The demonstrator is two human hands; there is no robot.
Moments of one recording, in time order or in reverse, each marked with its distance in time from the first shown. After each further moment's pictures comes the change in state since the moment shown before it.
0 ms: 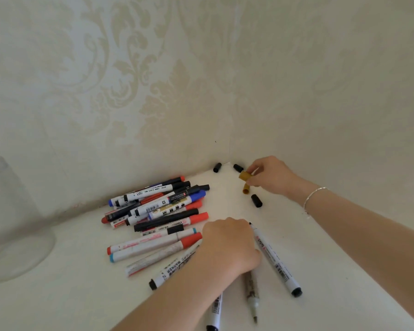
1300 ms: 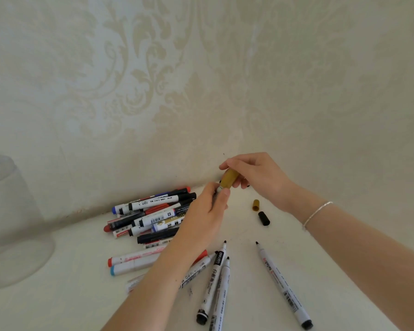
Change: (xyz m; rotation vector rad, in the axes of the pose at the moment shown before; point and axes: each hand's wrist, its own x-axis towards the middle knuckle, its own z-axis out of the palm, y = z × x) left_hand 0.037 -0.071 0.003 -1.019 0.562 0.133; right_hand -0.025 -0.069 0.005 0.397 -0.071 -0.266
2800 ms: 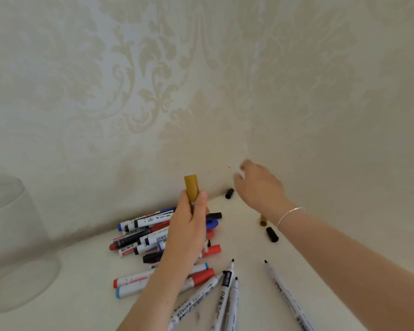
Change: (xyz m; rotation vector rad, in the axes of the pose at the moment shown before) left_hand -0.002 0.003 -0.024 -0.163 0.321 -0.028; right_hand 0.034 0.009 0.017 -0.752 0.205 0.190
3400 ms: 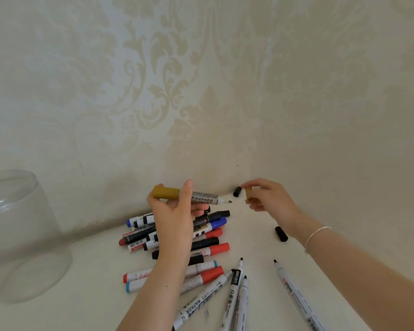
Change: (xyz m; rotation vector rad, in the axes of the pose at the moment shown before) left_hand 0.010 0.005 -0.015 -0.470 0.319 -0.178; right_hand -0.004 0.035 0.027 0.823 -0.174 0.091
